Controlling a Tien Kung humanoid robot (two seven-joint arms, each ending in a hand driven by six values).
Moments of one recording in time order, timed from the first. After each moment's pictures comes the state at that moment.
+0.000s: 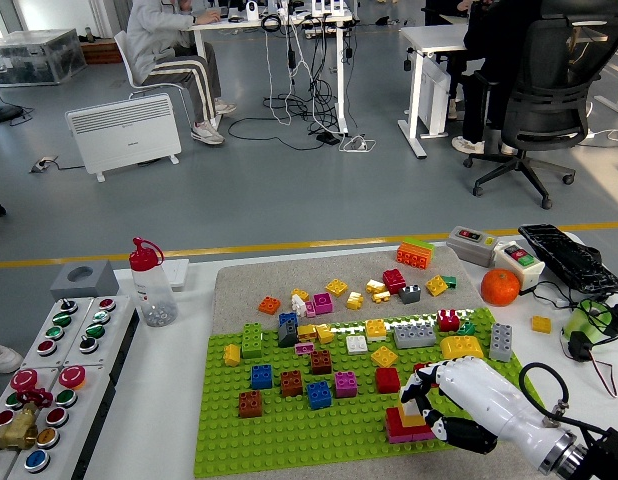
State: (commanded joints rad) left arm -0.09 0.01 -1.23 -0.18 1.03 0.25 0.22; right arm 0.43 -0.64 0.60 1.56 -1.80 -0.40 0.10
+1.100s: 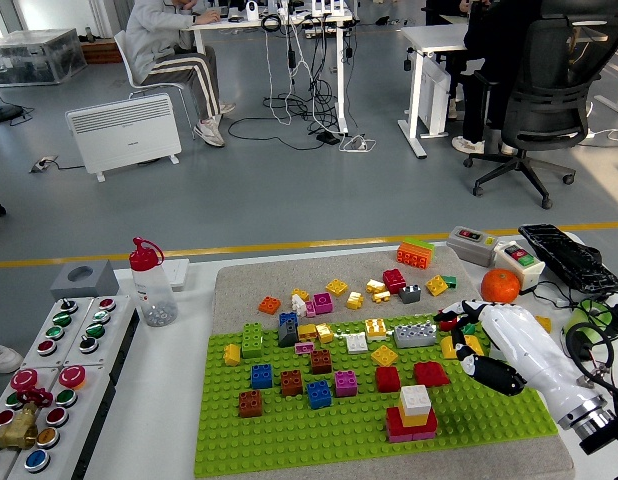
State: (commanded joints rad) left arm -0.08 0.01 -1.24 -0.18 1.05 0.25 0.23; right arm 0.39 -0.60 0.78 1.51 -1.72 -0.56 0.03
